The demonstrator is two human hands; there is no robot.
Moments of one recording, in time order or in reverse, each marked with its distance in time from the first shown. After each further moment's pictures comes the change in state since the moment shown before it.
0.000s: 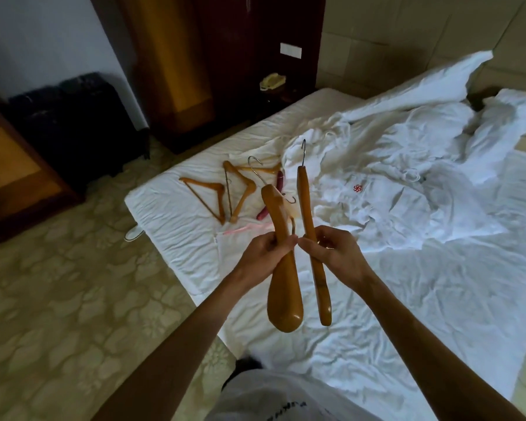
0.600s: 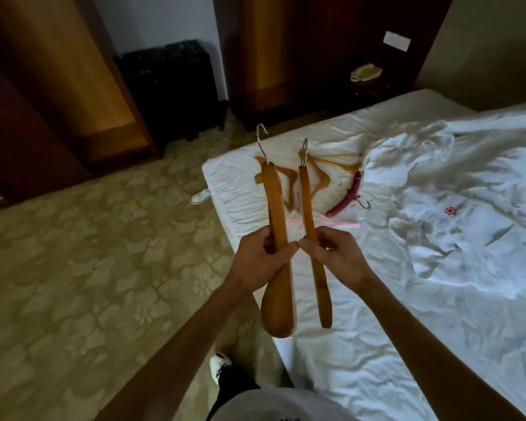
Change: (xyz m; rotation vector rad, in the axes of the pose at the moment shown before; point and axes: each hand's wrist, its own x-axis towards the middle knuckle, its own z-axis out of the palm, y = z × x) left_hand -0.087 -0.055 -0.153 0.091 0.435 0.023; right_hand 0.031 -0.070 0.164 0.033 -0.302 -0.103
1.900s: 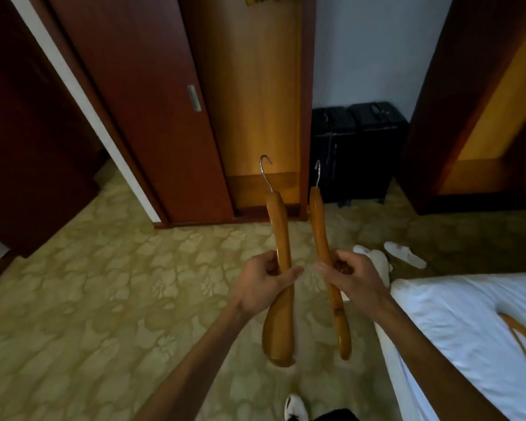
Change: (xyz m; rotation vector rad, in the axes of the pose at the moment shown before) left_hand 0.347 -0.245 -0.700 -0.053 0.383 -0.204; right_hand 0.588 -0.257 0.578 0.137 -0.400 -0.127
